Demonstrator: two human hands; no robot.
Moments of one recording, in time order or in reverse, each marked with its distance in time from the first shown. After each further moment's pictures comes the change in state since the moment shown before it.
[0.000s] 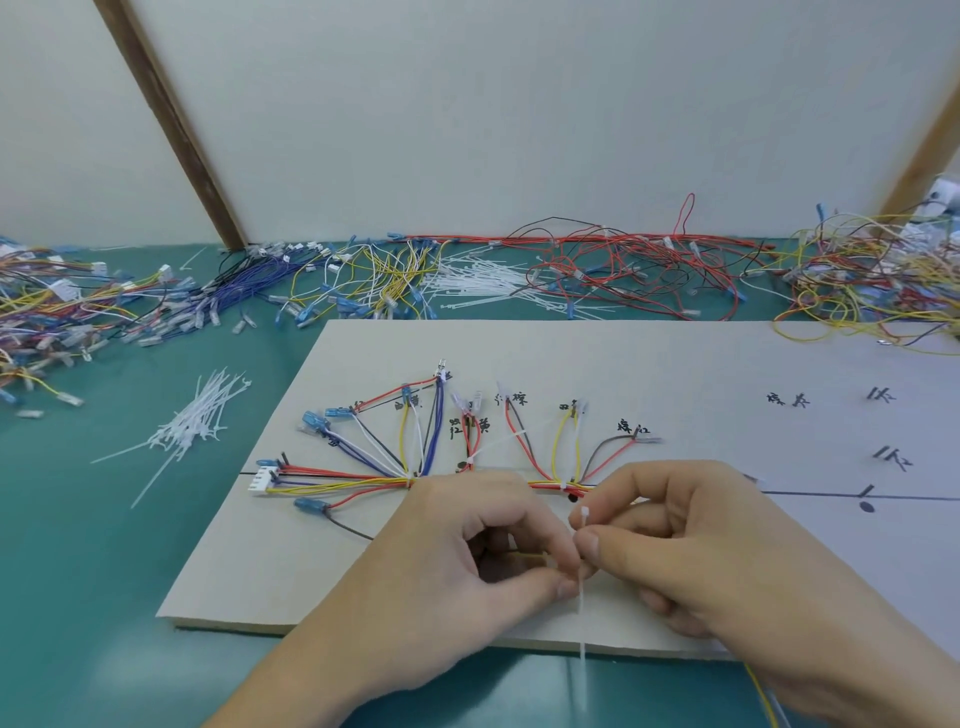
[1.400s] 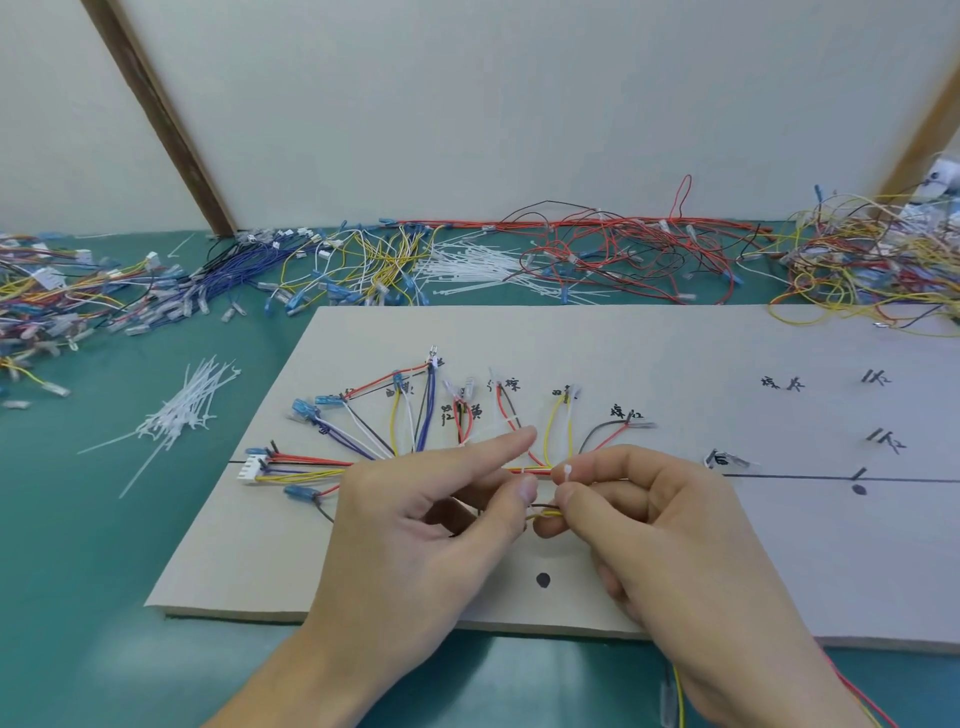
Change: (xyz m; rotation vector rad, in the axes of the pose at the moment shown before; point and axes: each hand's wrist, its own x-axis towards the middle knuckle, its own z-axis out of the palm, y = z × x) left_hand -0.006 -0.003 0.014 -0.031 0.479 0.059; right_hand 0.000 0.016 0.031 0.120 0.263 -0.103
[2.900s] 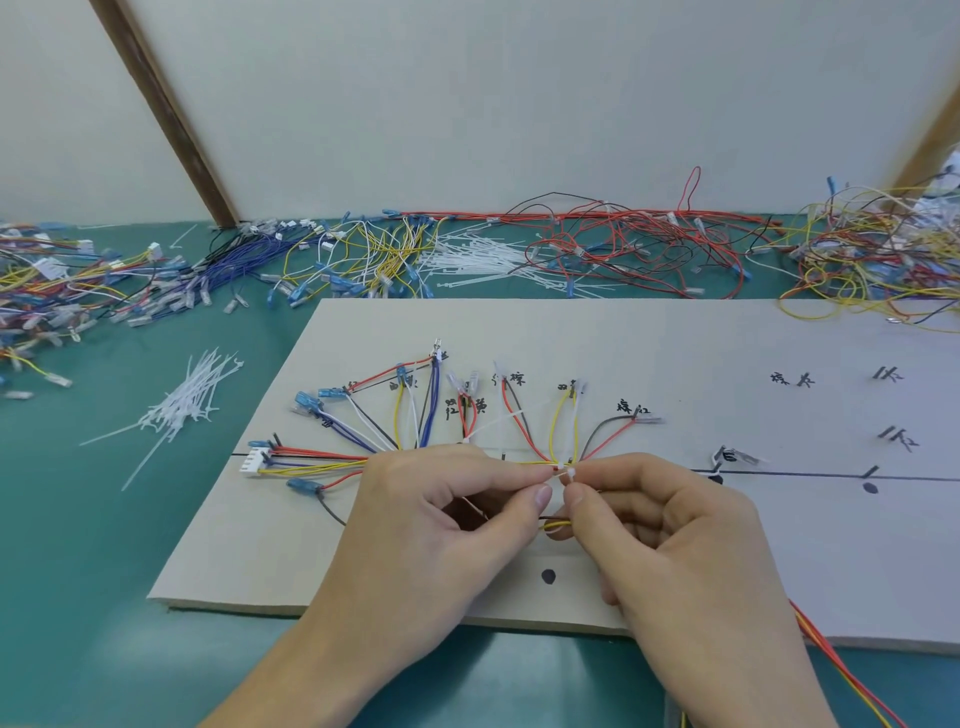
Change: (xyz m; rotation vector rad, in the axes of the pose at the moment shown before) left_hand 0.005 -0.001 -0.004 0.051 -0.115 -0.036; right_hand -0.005 0.015 0.004 -0.036 0.101 -0.209
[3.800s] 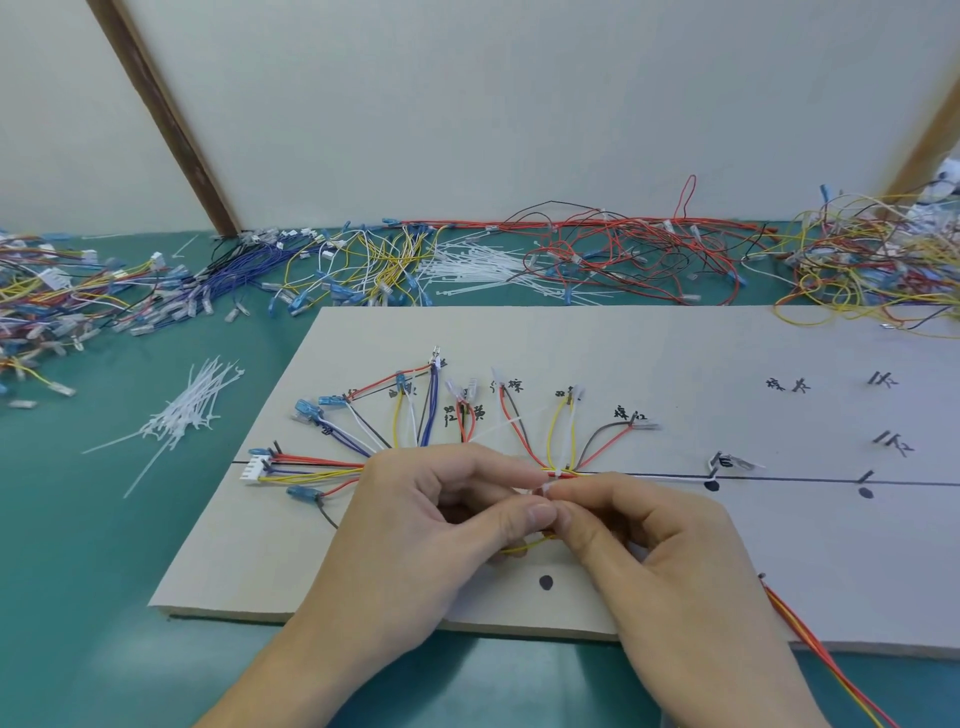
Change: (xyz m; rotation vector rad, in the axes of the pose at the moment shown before) left_hand 0.004 0.006 -0.007 -0.225 -0.104 -0.214; right_hand 0.002 0.006 -0.003 -0.197 -0.072 -0.105
